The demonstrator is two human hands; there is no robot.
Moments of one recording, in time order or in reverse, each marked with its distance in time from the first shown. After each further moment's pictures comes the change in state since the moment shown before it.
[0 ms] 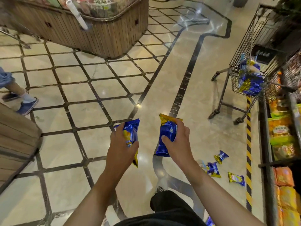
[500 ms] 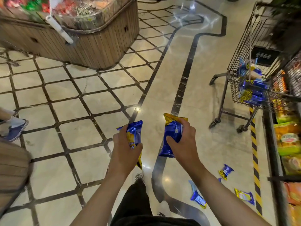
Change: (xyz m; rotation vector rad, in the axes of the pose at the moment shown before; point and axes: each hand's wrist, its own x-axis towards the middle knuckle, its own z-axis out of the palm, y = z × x) left_hand 0.163 0.092 0.084 0.026 -0.052 0.022; right_hand 0.183 -0.020 -0.062 0.083 0.093 -0.002
